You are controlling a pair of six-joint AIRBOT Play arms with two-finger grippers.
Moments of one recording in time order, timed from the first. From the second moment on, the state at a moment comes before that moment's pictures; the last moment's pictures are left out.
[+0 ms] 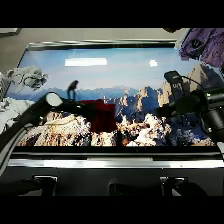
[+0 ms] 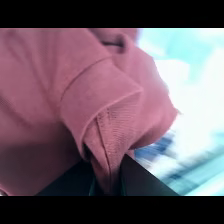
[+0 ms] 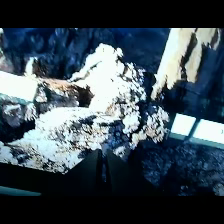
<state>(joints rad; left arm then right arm) -0.42 -1.42 1.12 0.87 -0.88 -1.61 0.20 -1.05 1.14 1.51 -1.30 -1.61</state>
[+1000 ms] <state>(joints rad) -0.18 -1.41 1.13 0.74 -0.91 -1.58 -0.23 -1.42 1.07 2.22 -1.18 -1.75</state>
